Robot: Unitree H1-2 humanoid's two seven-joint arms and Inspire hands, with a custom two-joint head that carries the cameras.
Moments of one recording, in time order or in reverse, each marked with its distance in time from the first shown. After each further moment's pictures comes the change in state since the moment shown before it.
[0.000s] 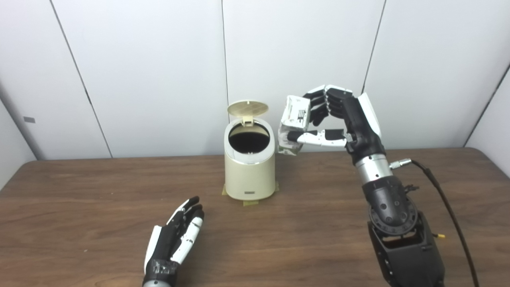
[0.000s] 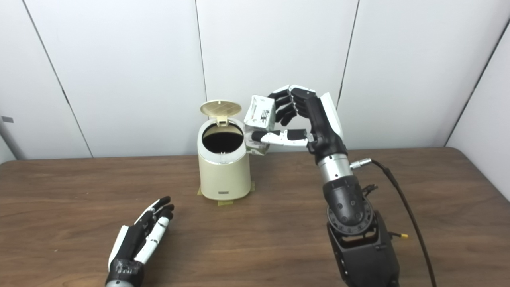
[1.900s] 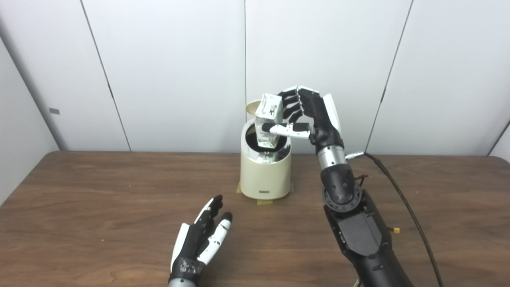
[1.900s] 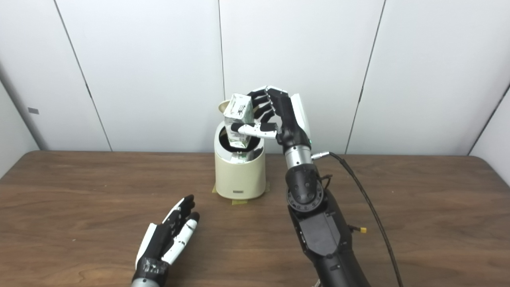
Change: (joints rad) left arm 0.023 -0.038 -0.045 0.006 0.045 -0.031 0.002; right arm -0.199 0.139 0.024 0.547 -0.051 -0.249 -0.213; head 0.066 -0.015
